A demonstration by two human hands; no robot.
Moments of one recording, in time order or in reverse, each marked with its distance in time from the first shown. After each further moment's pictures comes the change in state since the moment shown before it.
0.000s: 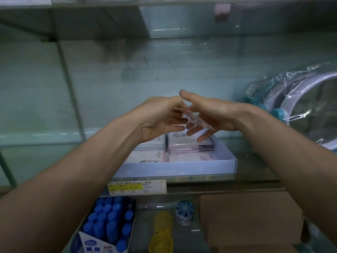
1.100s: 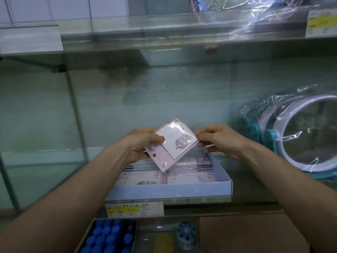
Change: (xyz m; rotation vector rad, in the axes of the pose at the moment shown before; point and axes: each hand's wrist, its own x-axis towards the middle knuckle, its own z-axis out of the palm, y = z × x) left_hand 0.036 -0.027 -0.044 0.069 0.118 -0.147; right_hand 0.008 0.046 -0.016 0.260 0.264 -0.188
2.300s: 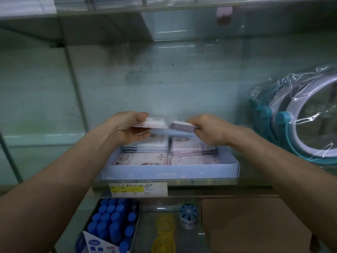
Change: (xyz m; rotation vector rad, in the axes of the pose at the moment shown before) left_hand -0.006 -0.003 -0.027 -0.227 0.217 -0.102; right_hand 0.021 0.007 0.030 -1.024 -0.104 -0.330
